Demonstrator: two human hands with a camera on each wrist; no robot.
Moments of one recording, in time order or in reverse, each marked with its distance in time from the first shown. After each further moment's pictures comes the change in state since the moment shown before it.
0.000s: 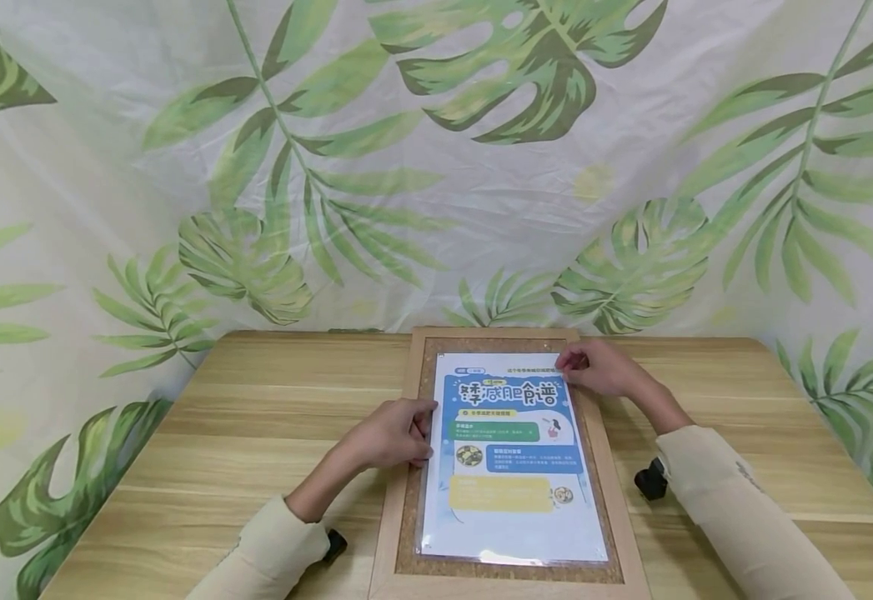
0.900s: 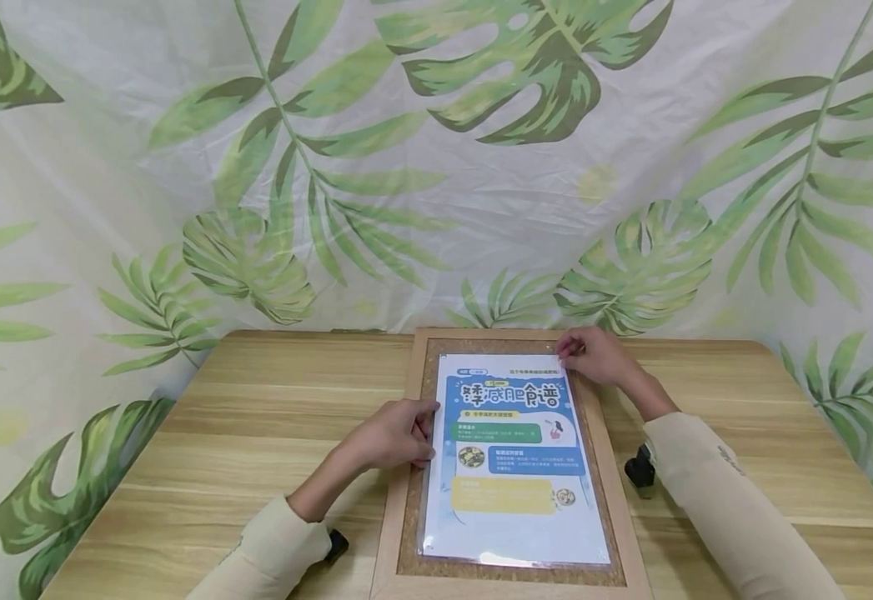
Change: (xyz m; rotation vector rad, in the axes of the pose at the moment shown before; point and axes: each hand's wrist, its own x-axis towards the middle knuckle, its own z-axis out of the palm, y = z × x) left_hand -0.001 0.000 0.001 0.000 0.001 0.000; right_hand 0.021 0.008 0.005 0.007 0.132 0.015
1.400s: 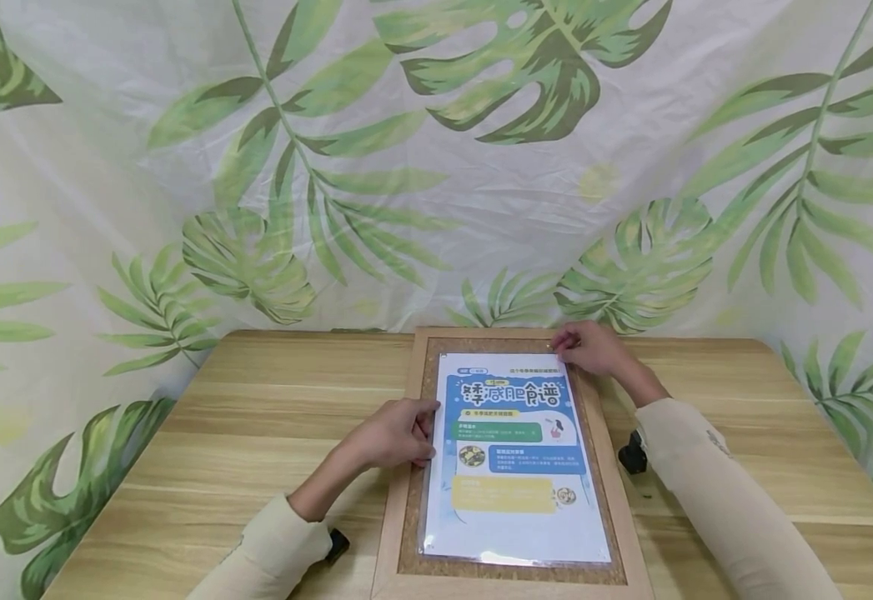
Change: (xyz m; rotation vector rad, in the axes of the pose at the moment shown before) left_hand 0.001 0.000 -0.001 0.000 -0.001 0.002; right_hand 0.017 0.004 -0.001 0.002 -0.064 0.093
